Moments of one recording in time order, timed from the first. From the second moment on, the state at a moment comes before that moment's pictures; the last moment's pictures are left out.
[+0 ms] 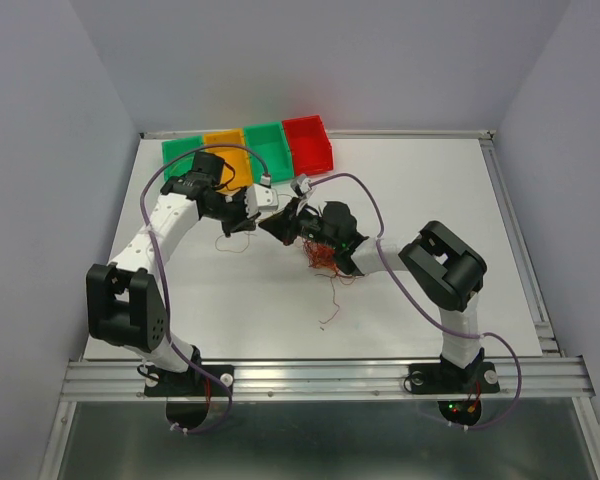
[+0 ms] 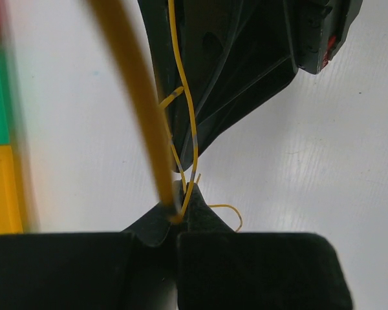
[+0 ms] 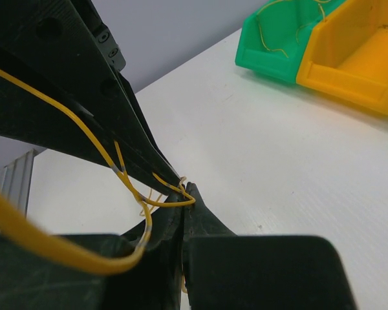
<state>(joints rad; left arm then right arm) -0.23 1.52 1.27 -0.85 0.64 1.07 0.78 1.99 1.05 1.01 -0.35 0.38</state>
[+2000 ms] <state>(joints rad) -0.26 1.52 1.25 -0.80 0.60 1.01 0.78 1.99 1.03 1.01 -0.32 0.36</state>
